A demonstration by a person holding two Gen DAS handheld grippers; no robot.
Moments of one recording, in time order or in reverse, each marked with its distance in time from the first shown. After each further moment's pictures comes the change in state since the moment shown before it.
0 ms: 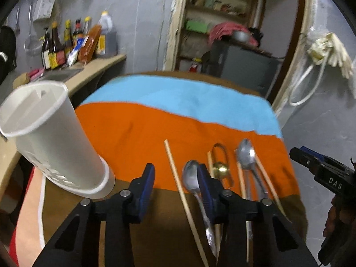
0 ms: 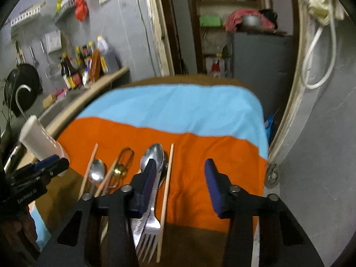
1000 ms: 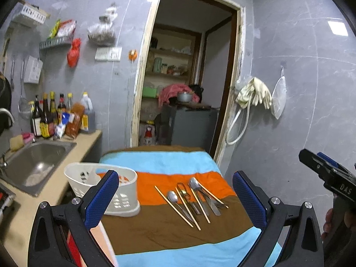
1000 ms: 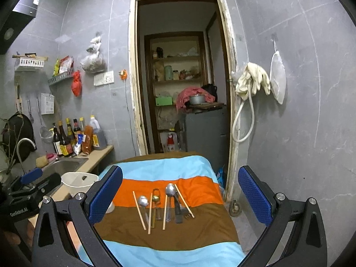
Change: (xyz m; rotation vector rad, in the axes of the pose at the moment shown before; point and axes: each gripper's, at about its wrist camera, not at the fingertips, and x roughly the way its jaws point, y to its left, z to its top) left arm -0.239 0.081 -0.025 0.185 -0.409 -0.335; right arm -0.314 0.149 -0.082 0.131 -0.539 -0.349
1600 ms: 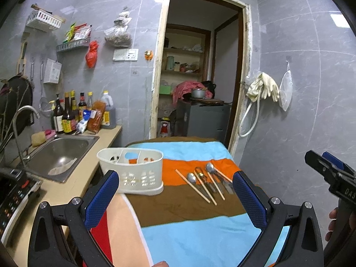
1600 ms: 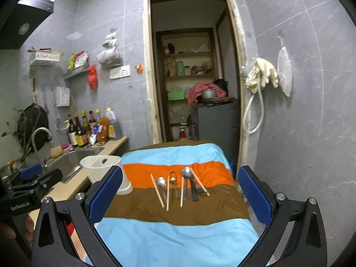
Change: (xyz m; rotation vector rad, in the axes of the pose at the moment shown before) left arm -0.070 0.019 -0.028 0.031 -0.017 0.085; right arm -0.053 0.030 -0.059 -0.013 -0.007 0.038
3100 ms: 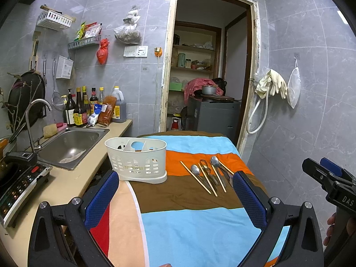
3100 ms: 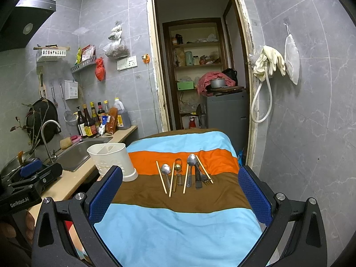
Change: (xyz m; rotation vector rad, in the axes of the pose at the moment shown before) left arm -0.015 -0.004 -0.014 -0.022 0.033 0.082; right arm 0.007 -0.005 -0.011 -0.007 0.076 0.086
